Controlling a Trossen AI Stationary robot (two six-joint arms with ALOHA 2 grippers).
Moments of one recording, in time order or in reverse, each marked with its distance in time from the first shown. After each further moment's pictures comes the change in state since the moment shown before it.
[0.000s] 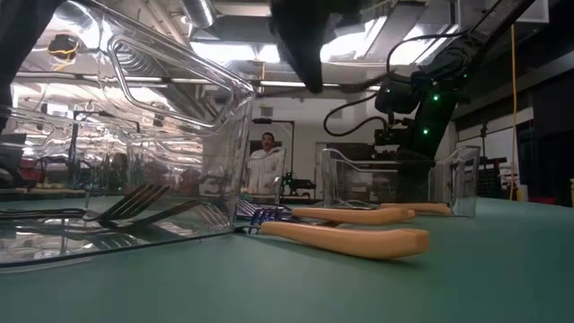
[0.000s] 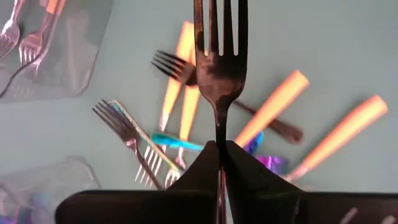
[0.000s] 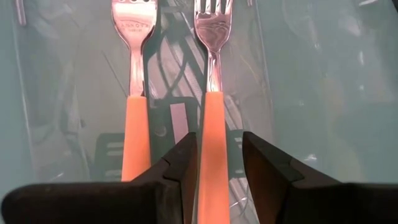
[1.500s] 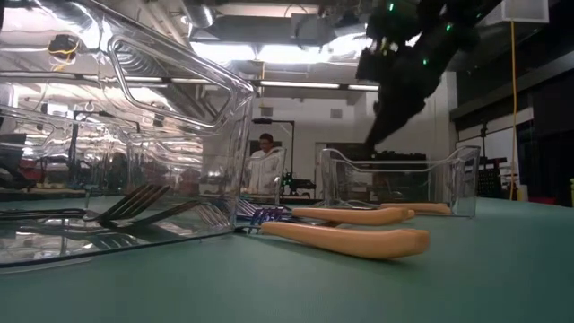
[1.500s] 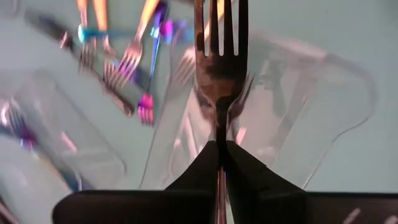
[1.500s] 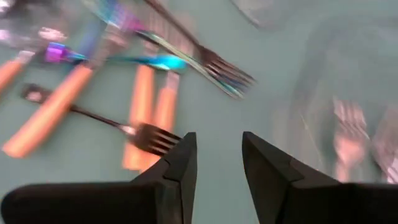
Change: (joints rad) left arm -0.398 -0.129 -0.040 -0.376 -0.082 -0.215; right arm 0.415 -0.127 0.140 -0.081 -0.119 0.167
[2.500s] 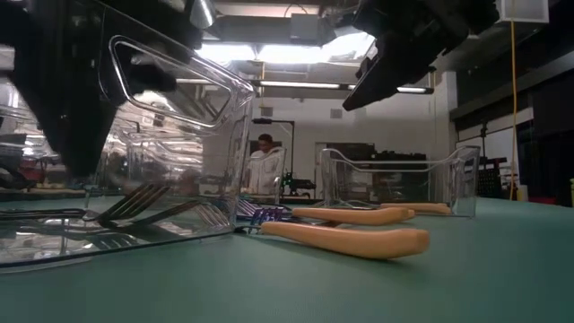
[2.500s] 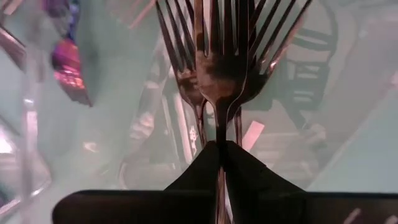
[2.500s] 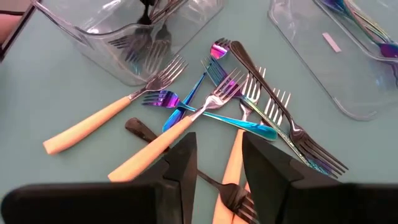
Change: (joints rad) left arm -0.005 -0.086 -0.658 0.475 0.040 -0.098; right arm 0.246 0.005 0.000 0.218 -0.001 -0.003
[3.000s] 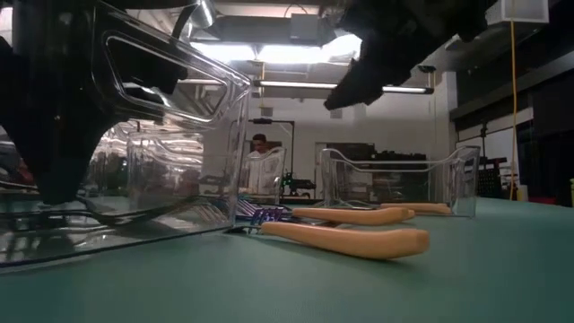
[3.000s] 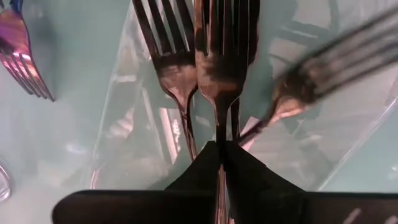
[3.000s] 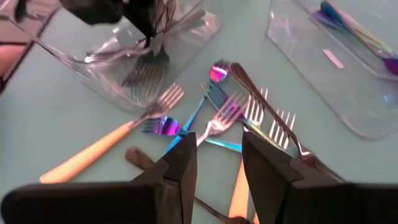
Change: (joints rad) left arm 0.000 -0.005 -0.109 0.079 0.034 -0.002; right arm 0.001 0.058 -0.002 0.131 -0.001 0.052
